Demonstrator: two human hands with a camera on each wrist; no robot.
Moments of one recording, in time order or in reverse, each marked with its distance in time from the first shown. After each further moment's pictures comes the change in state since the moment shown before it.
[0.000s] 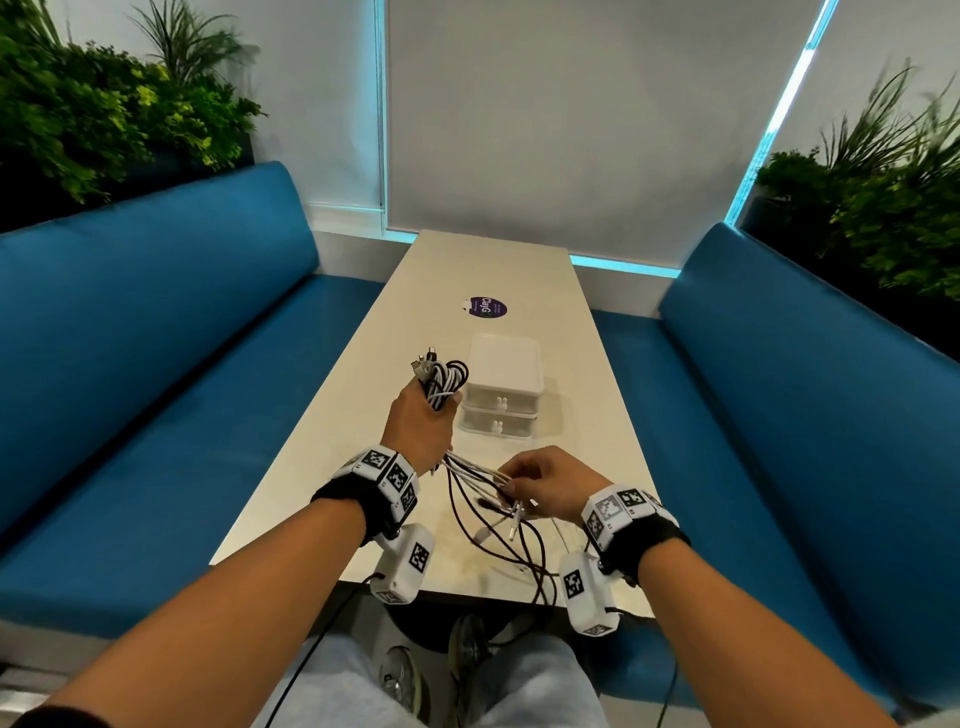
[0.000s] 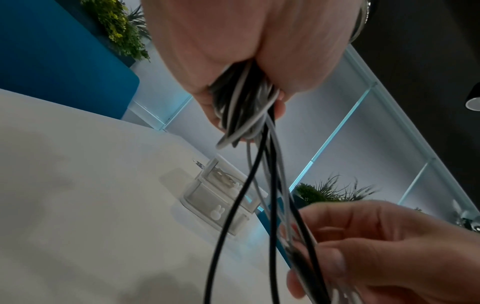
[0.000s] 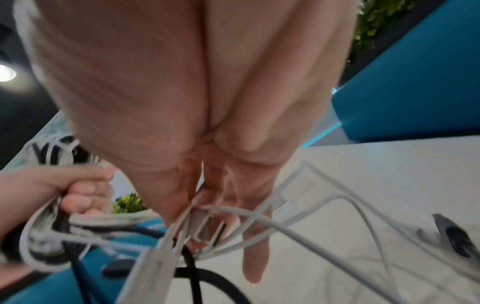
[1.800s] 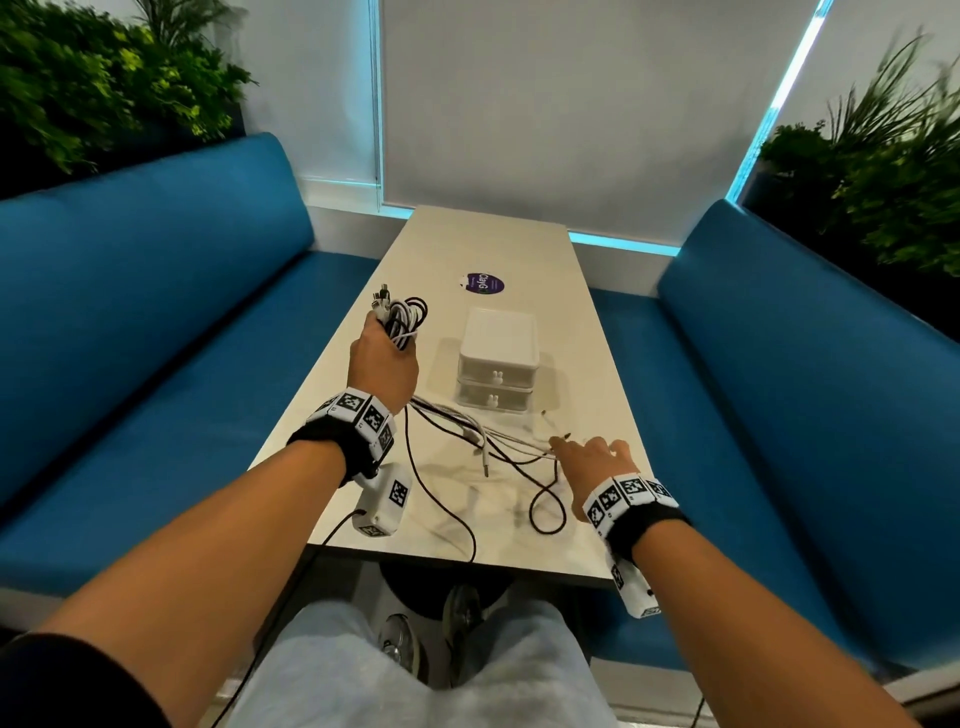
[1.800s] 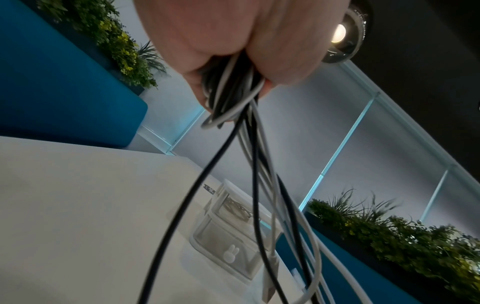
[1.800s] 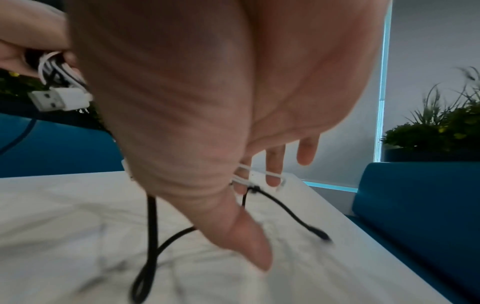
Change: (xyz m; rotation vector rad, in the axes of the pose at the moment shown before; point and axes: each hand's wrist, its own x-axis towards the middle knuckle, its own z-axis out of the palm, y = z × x) left_hand 0.022 0.010 -0.029 0.160 0.282 0.069; right_hand -0.027 0.033 -0.014 -1.087 0.105 0.184
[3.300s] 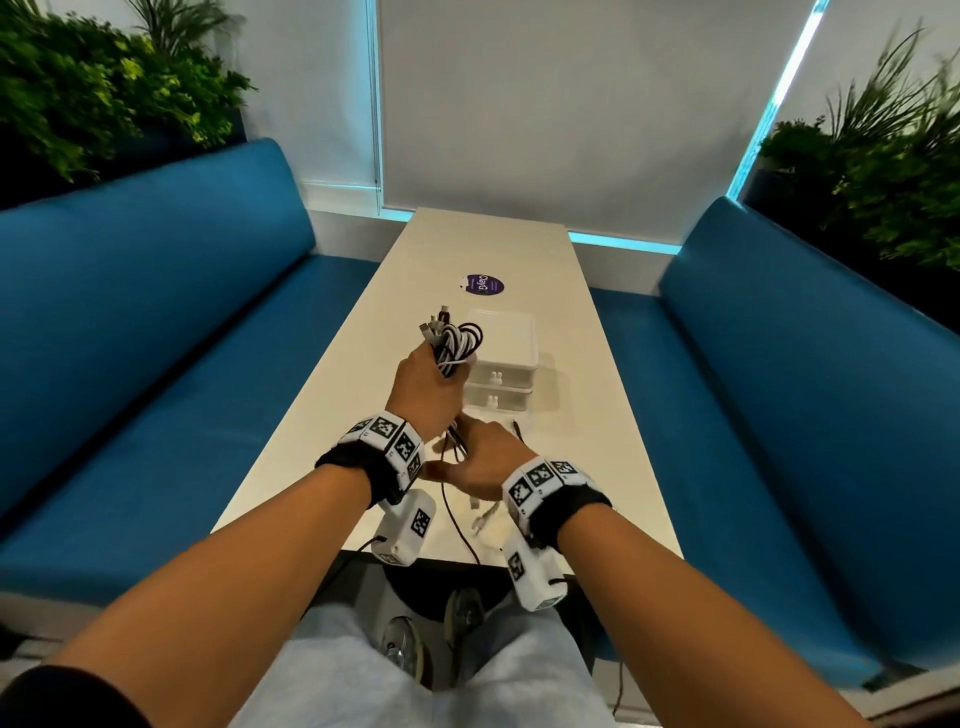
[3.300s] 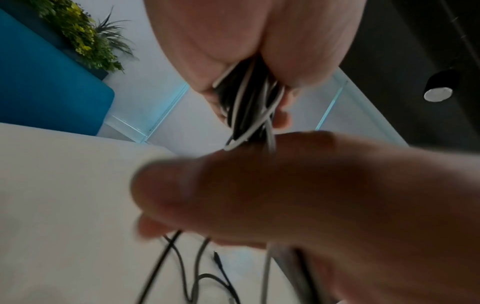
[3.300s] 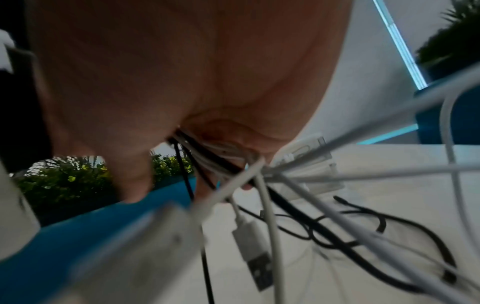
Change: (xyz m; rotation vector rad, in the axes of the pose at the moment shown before) left_hand -0.038 0.018 0.022 -0.077 -0.264 0.068; right_hand 0.015 -0.101 -0.044 0.757 0.036 -0.276
